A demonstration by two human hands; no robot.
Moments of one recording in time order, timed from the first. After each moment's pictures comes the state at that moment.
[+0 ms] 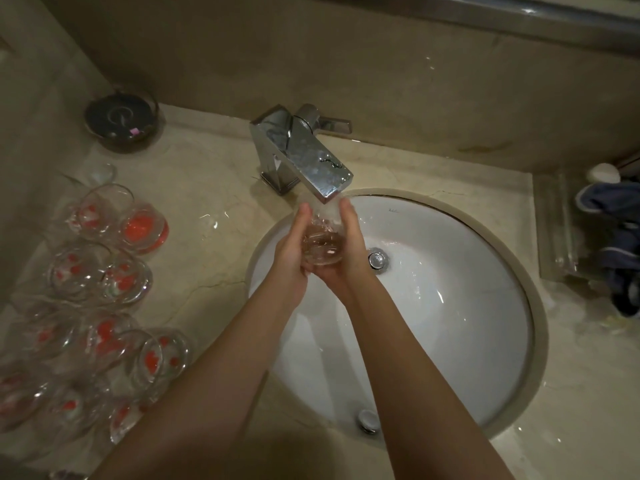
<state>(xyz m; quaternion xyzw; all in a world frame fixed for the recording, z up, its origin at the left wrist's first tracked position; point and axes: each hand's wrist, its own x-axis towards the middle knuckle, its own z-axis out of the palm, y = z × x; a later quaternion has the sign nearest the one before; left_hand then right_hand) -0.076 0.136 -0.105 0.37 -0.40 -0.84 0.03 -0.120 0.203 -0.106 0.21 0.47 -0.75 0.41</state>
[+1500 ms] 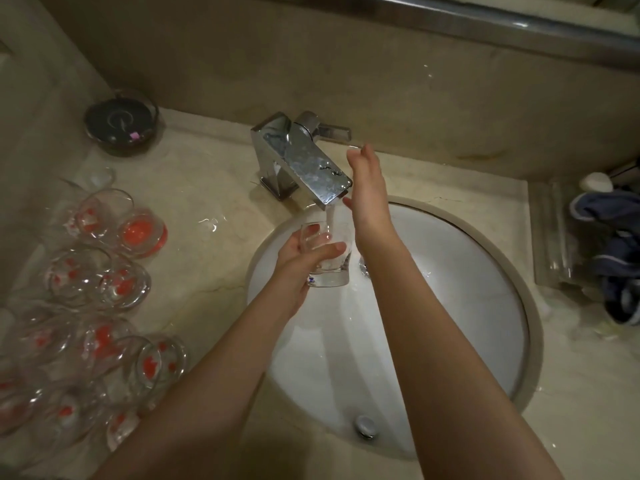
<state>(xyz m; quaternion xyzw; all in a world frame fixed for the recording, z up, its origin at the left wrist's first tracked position) -0.069 0.138 -0.108 0.35 -0.42 -0.83 0.00 -0.170 0.196 -0.037 0.03 0.71 -0.66 0.23</state>
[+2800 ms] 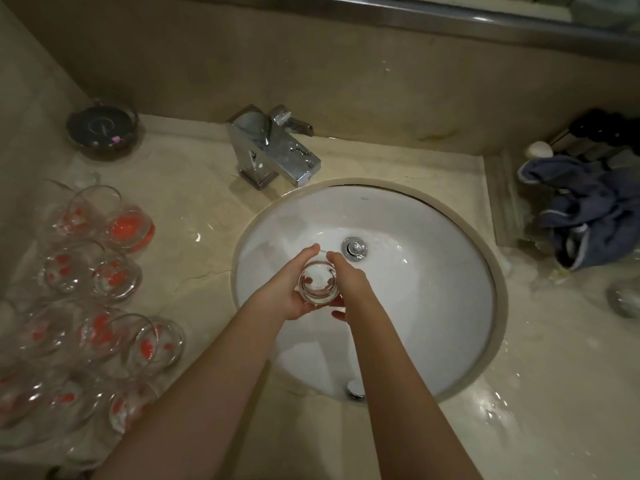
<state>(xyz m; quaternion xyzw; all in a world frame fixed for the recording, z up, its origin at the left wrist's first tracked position) -0.038 0.160 -0.111 0.46 -0.36 -0.77 -0.25 -0.071 0.268 -0.088 0.28 0.71 -0.49 0.43</state>
